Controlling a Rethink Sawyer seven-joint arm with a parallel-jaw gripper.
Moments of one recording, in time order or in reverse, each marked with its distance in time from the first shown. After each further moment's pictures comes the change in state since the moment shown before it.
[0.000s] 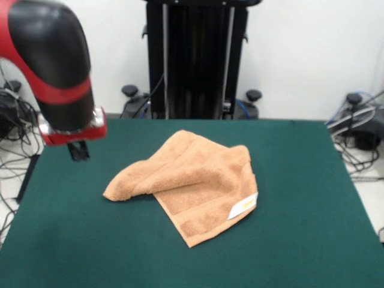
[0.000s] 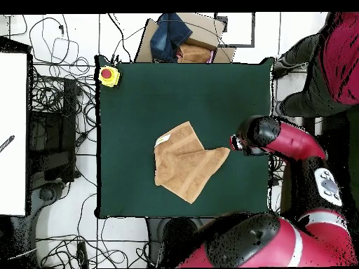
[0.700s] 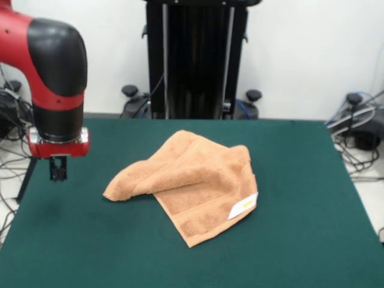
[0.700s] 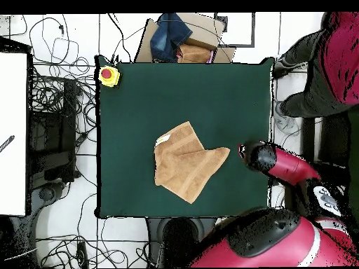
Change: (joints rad) arm -0.077 0.103 -0.038 0.095 -0.069 -0.495 0.000
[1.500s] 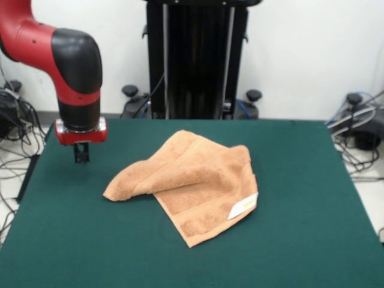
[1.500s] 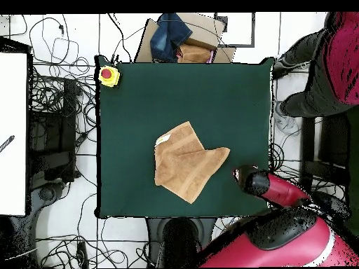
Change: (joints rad) arm -0.078 0.069 -0.022 0.132 -0.062 -0.102 0.000
